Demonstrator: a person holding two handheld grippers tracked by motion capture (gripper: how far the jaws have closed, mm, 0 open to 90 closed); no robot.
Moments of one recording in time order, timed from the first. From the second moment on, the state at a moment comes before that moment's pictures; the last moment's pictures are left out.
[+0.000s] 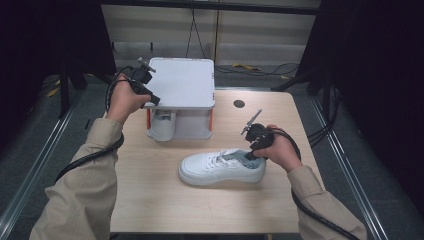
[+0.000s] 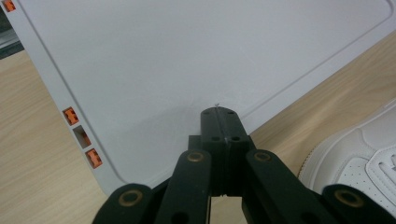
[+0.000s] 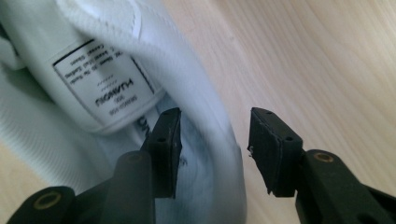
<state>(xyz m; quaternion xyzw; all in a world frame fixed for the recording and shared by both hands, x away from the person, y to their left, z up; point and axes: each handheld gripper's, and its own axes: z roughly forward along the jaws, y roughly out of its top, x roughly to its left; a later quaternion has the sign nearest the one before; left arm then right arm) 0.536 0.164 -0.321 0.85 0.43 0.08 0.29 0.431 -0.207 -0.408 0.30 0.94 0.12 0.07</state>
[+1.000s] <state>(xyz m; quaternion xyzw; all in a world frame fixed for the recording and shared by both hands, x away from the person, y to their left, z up) 0.535 0.160 -0.323 0.86 0.41 0.08 0.30 0.433 -0.199 -0.391 0.46 0.87 0.17 0.07</state>
